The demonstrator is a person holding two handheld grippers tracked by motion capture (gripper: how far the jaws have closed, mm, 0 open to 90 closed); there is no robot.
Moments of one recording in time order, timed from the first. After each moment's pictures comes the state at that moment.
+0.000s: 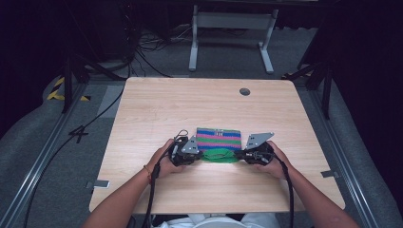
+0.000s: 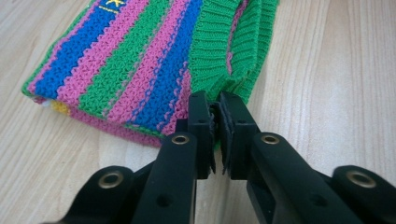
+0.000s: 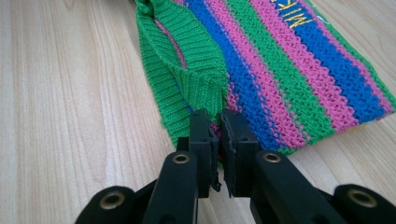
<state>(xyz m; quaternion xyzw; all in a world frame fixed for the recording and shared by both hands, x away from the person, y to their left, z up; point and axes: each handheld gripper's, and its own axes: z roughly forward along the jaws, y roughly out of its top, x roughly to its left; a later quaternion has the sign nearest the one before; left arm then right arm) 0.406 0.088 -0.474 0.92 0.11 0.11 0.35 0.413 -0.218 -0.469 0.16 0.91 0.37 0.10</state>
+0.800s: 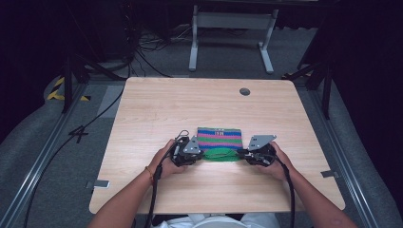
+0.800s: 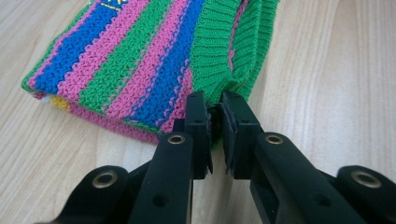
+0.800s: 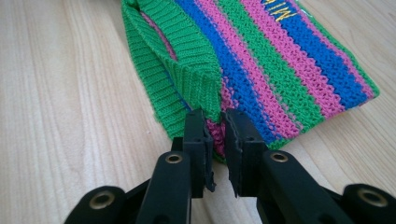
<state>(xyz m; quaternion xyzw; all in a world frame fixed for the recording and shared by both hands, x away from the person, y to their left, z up) 0.408 0.083 -0.475 0.92 0.12 0.12 0.35 0.410 -0.224 -0.473 0.17 0.91 0.37 0.13</state>
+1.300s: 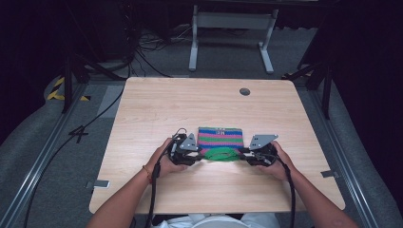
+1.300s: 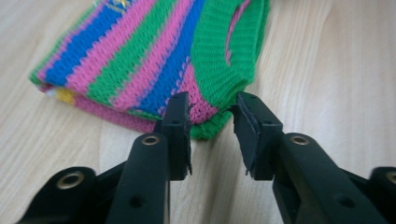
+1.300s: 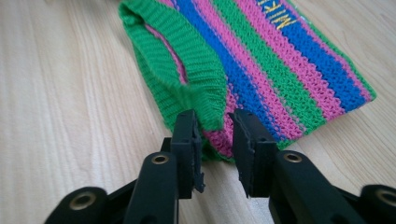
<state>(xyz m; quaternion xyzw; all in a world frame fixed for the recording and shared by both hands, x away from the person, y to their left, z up) 0.409 0.094 -0.462 0.90 0.14 0.10 0.39 0.407 -0.226 -0.466 0.18 0.90 0.37 0.13</state>
